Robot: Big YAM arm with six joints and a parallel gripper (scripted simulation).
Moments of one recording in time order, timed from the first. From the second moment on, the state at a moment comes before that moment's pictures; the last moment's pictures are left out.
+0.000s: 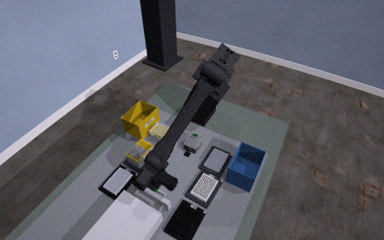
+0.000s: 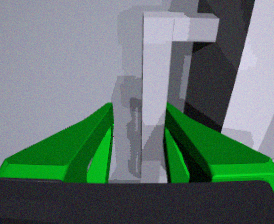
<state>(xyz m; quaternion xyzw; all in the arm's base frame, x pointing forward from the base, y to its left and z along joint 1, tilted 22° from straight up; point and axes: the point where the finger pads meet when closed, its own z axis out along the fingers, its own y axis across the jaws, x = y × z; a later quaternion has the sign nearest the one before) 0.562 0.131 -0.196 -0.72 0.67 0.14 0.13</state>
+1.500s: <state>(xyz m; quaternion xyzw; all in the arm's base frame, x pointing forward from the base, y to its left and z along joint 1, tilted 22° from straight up) 0.538 0.130 -0.196 -0.72 0.67 0.14 0.13</state>
